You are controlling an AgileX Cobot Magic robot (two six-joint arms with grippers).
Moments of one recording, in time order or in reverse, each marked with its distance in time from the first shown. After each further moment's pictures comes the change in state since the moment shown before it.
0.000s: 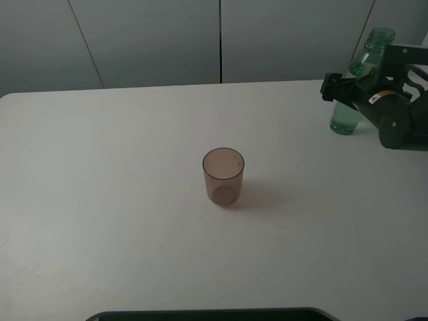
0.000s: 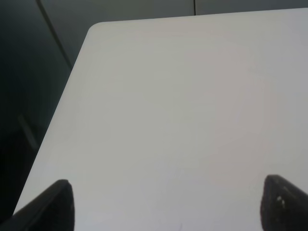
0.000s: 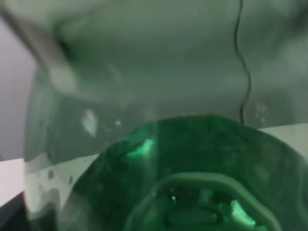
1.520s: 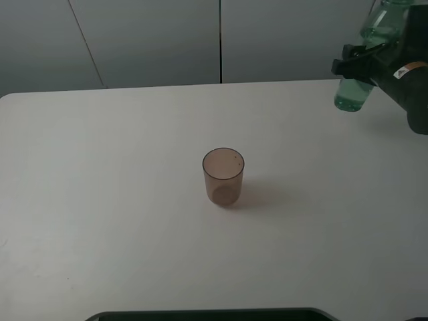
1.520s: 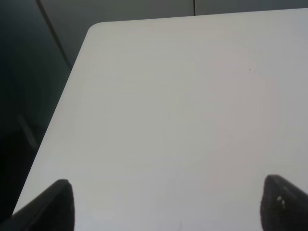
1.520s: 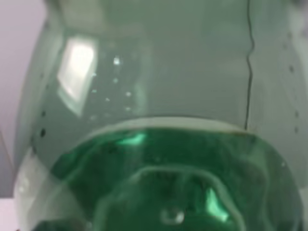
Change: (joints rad) left arm 0.000 0.000 0.000 0.000 0.000 0.000; right arm 0.027 -0.314 0.108 -0.034 0.071 -0.127
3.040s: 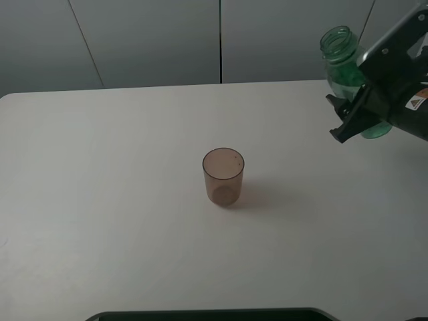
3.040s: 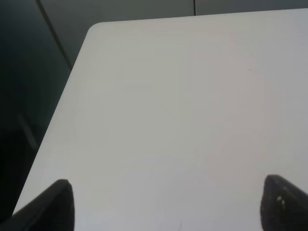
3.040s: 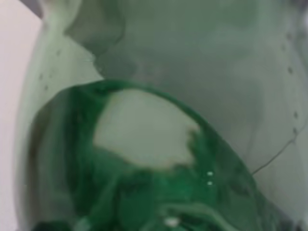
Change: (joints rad) left arm 0.000 0.000 0.000 0.000 0.000 -0.002; right arm 0.115 -0.267 0.241 -0.089 0.261 -0.640
